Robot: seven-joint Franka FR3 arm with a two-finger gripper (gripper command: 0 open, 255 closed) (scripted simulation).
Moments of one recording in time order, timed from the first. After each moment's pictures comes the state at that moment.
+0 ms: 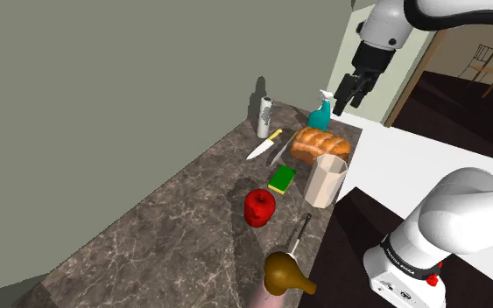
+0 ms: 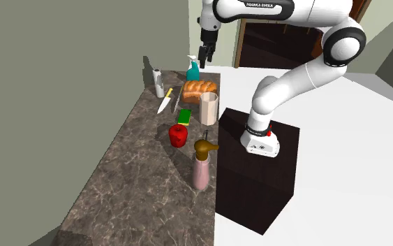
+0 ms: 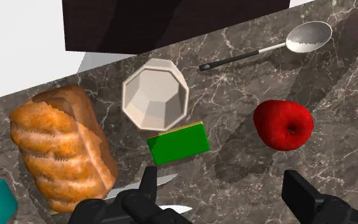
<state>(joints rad) 0.00 -0.83 0.03 -2.41 0.06 1.65 -0.01</state>
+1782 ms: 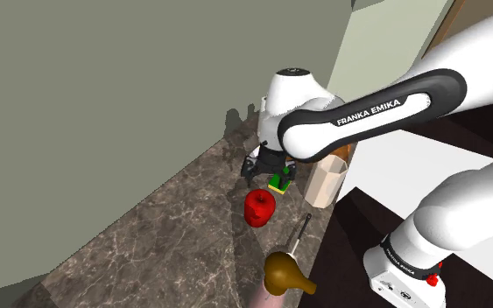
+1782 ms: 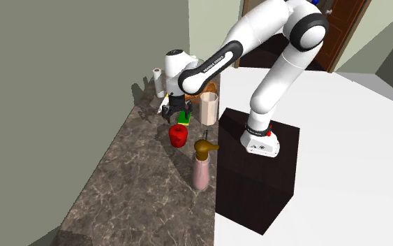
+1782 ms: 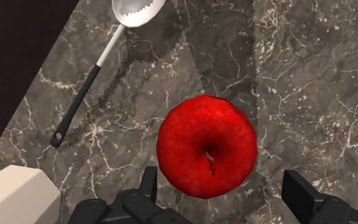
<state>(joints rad) -0.10 -0.32 0.63 -2.56 0.33 2.30 0.95</state>
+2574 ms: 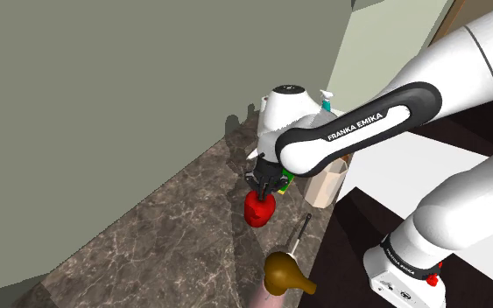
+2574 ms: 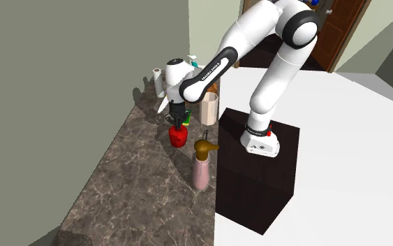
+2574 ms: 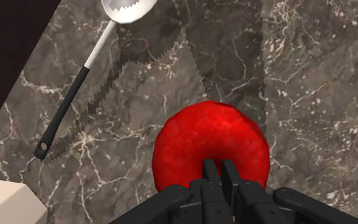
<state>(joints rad) -0.11 -0.24 0.66 -2.60 0.31 2.42 0.98</state>
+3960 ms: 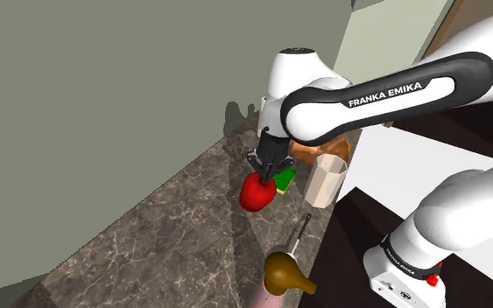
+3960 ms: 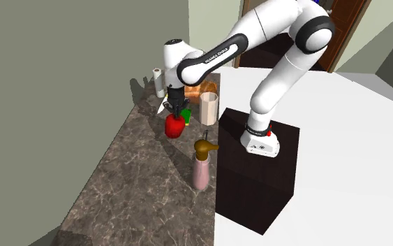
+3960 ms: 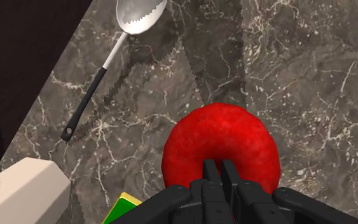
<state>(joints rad) -0.09 -0.39 0.60 -2.50 0.34 2.17 0.96</state>
